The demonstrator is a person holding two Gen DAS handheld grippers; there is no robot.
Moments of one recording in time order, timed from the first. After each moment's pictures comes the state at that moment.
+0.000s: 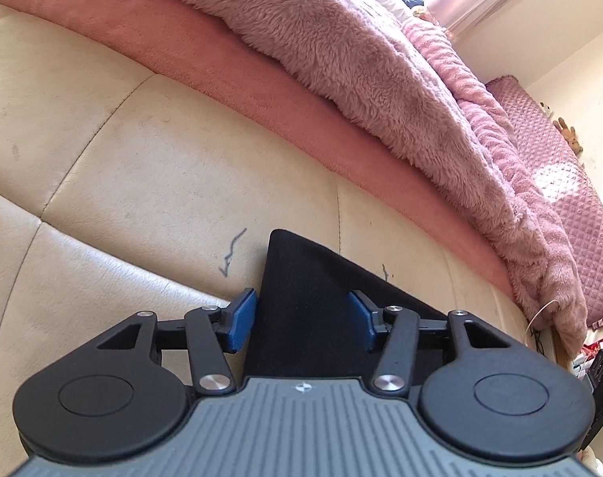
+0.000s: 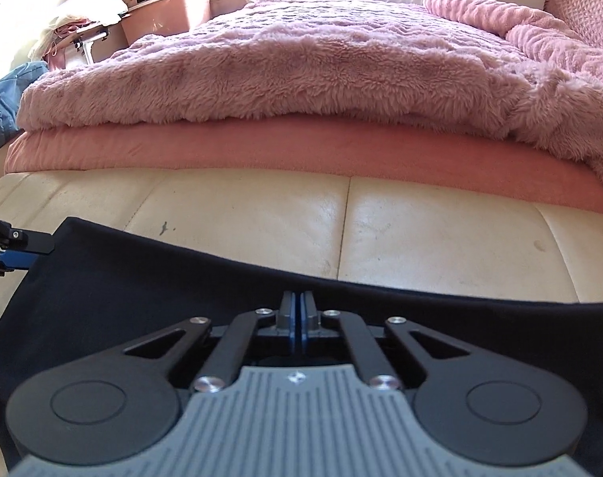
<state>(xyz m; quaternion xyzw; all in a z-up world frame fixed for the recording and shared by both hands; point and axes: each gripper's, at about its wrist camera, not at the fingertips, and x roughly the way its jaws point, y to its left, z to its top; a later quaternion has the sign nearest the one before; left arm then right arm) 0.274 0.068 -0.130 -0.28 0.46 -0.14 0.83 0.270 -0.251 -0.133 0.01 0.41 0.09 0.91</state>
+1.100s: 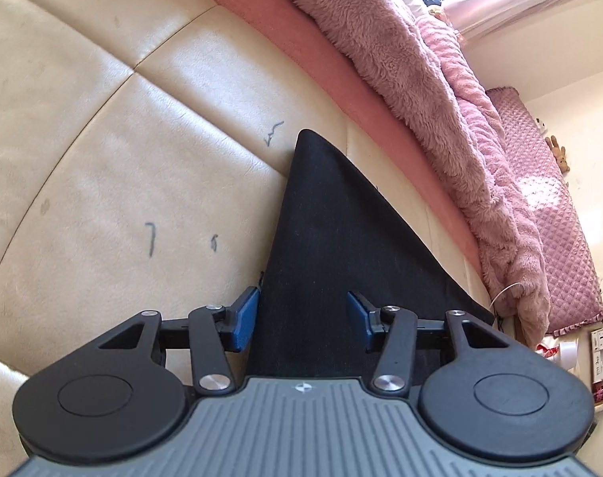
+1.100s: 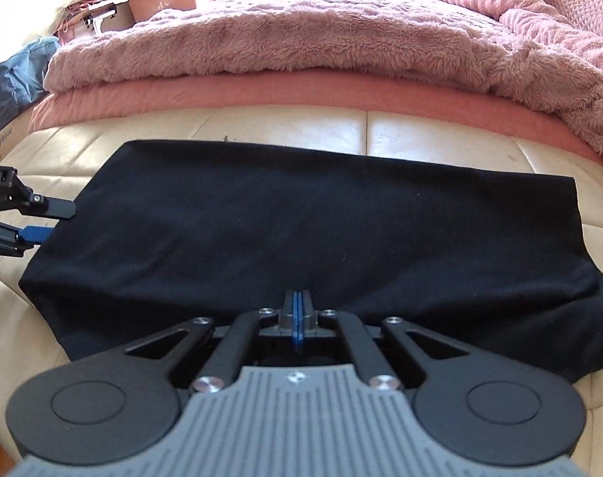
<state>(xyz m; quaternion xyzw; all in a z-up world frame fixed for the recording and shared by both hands) 0.192 0.090 -0.140 -0.36 0.49 -0.15 0.78 0.144 -0.232 -0.127 0.00 0.44 0.09 0.89</state>
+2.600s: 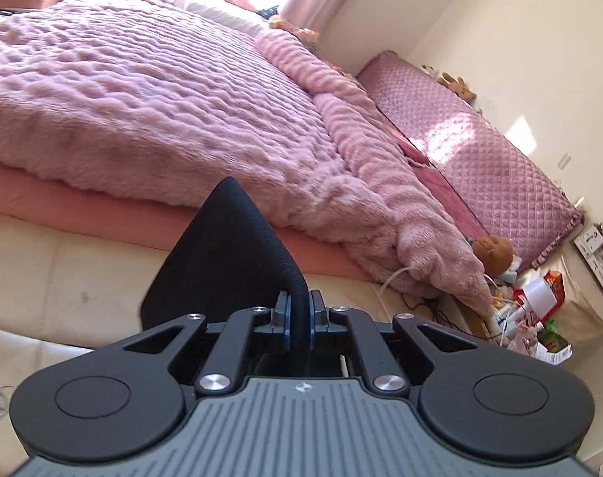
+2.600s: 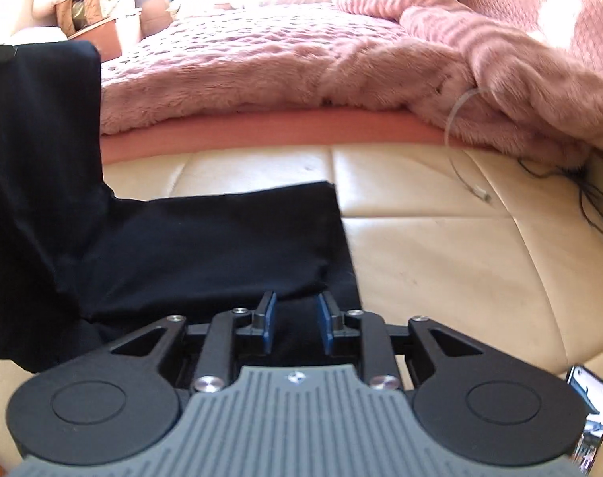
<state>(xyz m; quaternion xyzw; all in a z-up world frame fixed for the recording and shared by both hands) 0.204 -0.173 0.057 -0.18 0.38 -0.26 0.87 0.125 -0.436 -0.094 0.06 0.41 0.00 0.91</state>
